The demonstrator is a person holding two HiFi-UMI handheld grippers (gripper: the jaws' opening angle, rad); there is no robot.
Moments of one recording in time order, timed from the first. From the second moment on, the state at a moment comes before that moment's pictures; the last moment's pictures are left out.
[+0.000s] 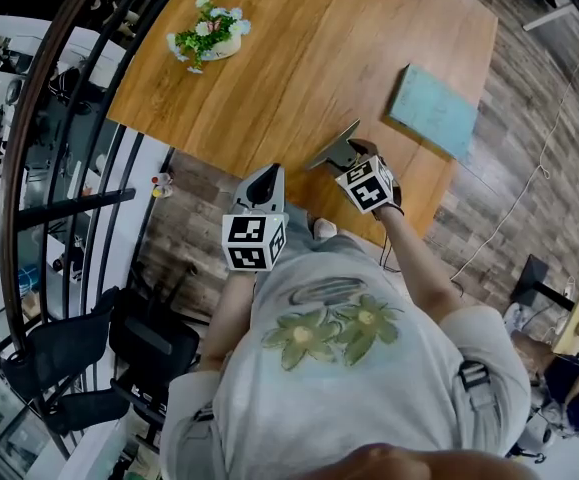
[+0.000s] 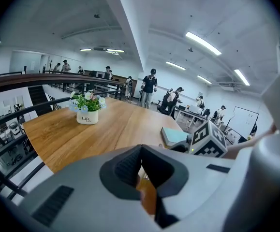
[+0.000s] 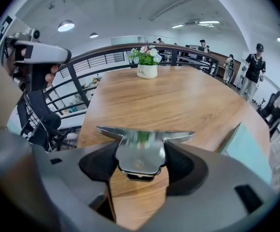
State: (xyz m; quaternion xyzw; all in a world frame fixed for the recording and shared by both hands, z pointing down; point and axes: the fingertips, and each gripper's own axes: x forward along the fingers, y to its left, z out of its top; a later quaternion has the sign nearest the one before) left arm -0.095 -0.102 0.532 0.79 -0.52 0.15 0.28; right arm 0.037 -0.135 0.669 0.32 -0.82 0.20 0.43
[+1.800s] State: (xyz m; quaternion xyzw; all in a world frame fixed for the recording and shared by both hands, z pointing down) left arm -0.082 -0.104 0.500 0.80 -0.53 0.13 0.25; right arm 0.039 -0.138 0.557 0.33 -0.86 0.16 0.36
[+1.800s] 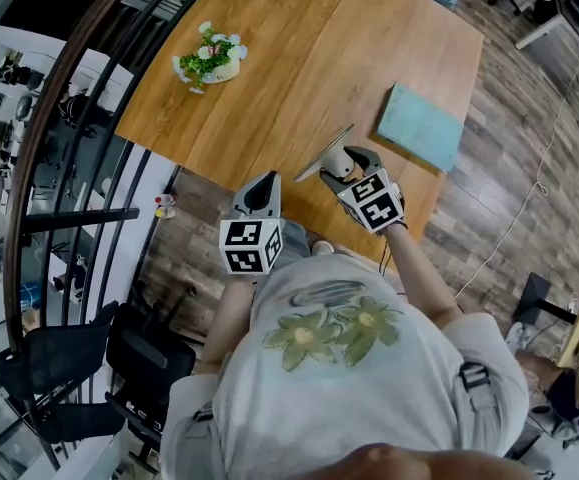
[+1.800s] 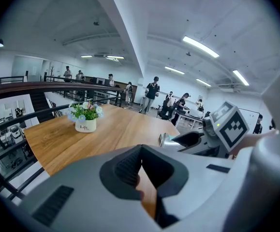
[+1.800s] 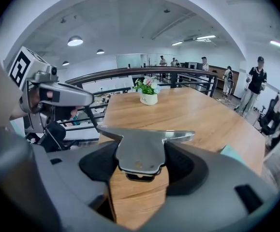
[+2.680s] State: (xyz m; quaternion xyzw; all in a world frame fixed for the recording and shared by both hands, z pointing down) left arm -0.073 -0.101 0.489 0.80 -0.53 0.14 0.23; right arm 0.039 -0.131 0.484 0.34 -0.88 0.12 0.29
